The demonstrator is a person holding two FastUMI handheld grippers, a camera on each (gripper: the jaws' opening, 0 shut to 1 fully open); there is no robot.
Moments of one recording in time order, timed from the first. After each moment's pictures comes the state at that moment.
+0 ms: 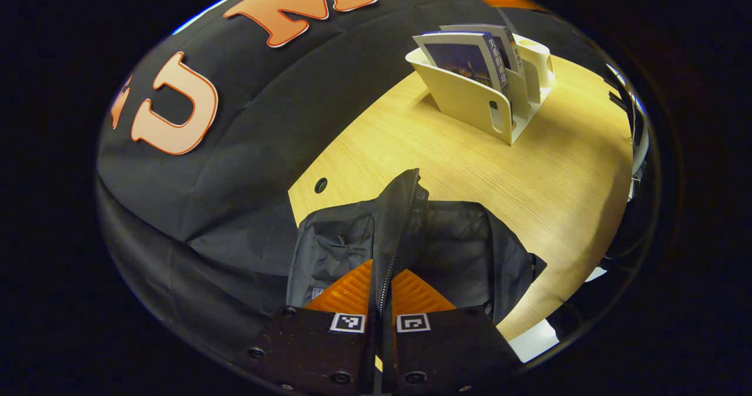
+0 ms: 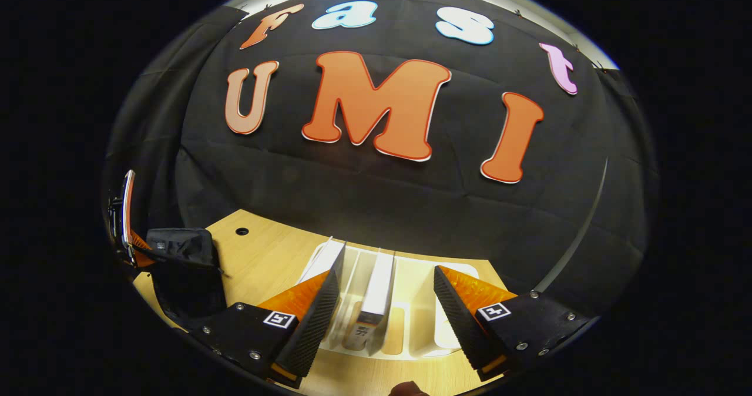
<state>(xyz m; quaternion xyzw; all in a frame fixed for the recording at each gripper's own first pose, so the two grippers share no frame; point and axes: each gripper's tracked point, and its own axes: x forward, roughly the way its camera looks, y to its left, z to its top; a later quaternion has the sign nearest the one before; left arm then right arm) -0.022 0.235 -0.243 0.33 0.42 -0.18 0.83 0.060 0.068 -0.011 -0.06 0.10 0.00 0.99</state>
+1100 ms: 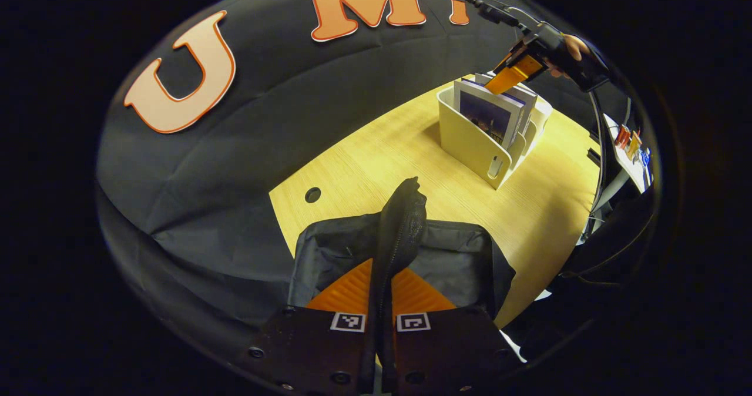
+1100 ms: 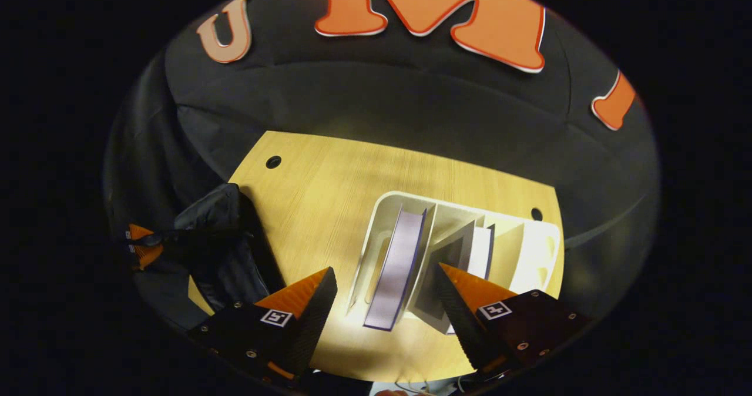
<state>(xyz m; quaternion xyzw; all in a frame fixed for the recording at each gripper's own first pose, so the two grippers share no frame) 0.034 0.278 -0.183 0.20 0.45 -0.26 0.83 0.142 0.150 -0.067 0.00 0.48 0.08 0.88</state>
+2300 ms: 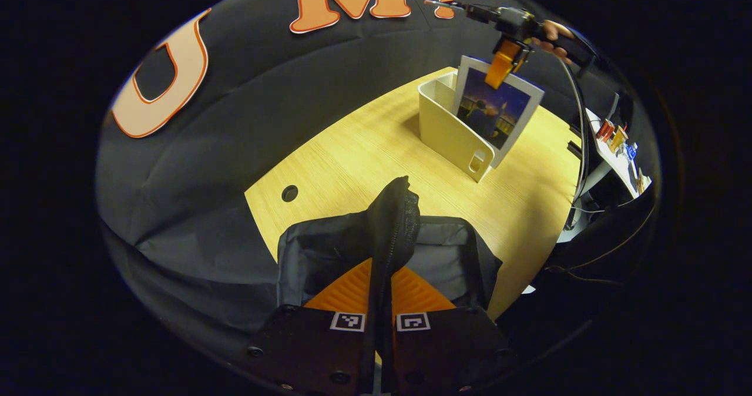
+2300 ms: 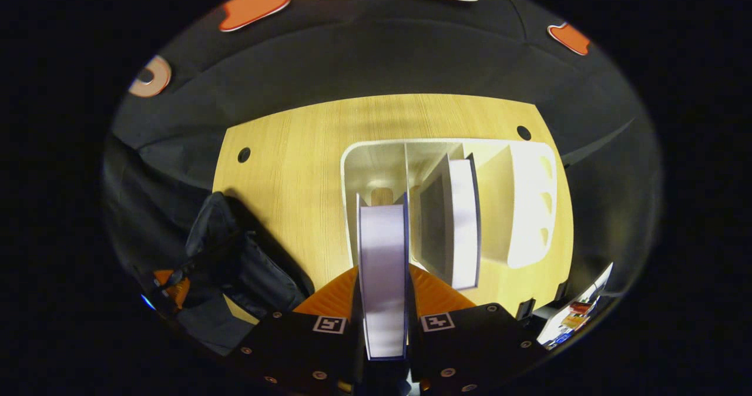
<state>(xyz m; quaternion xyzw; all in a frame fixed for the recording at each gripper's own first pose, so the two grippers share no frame) 0.037 0.260 -0.186 0.20 0.48 -0.31 0.80 0.081 0.133 -0.061 0.07 0.59 0.01 0.81</state>
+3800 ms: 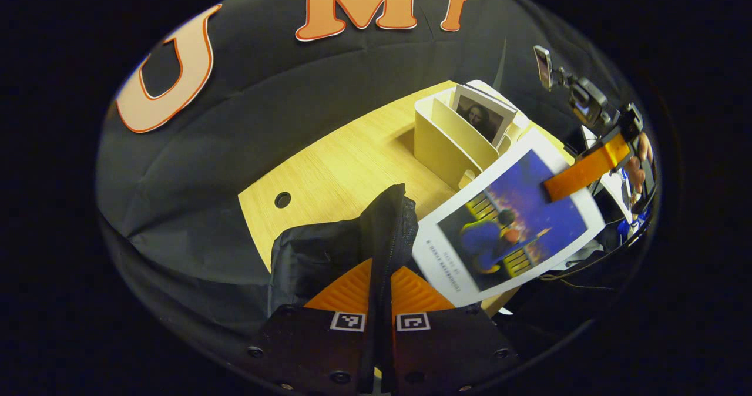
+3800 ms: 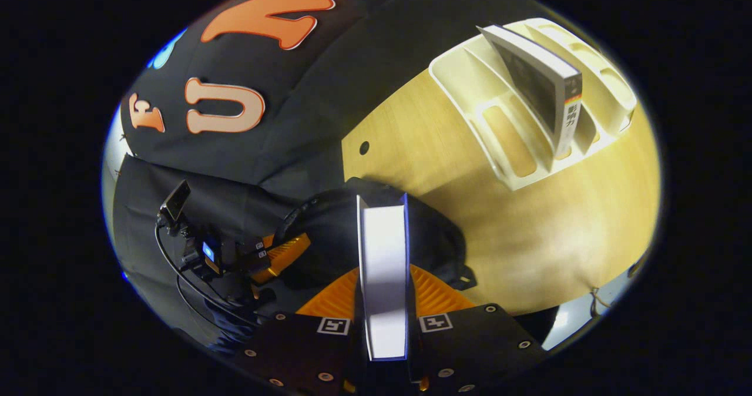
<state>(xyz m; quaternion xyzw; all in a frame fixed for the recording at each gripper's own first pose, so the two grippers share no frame) 0.044 0.238 -0.166 0.16 0.47 -0.31 0.81 -0.041 0.298 -0.066 0.45 0.47 0.20 0.74</state>
